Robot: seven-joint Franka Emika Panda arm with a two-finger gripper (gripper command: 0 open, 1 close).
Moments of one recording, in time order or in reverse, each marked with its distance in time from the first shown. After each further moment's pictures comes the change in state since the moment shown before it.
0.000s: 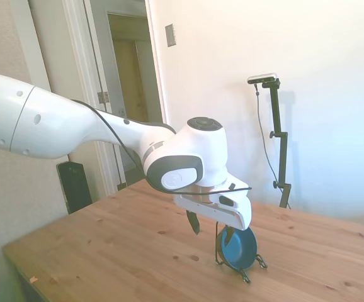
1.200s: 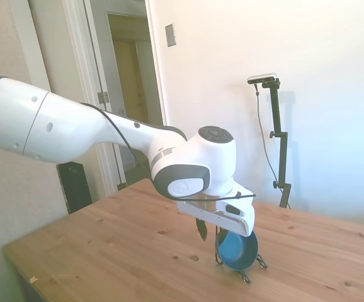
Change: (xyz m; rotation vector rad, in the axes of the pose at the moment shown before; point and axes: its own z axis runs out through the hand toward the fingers) arm 0.009 0.010 0.014 0.054 -0.030 -0.037
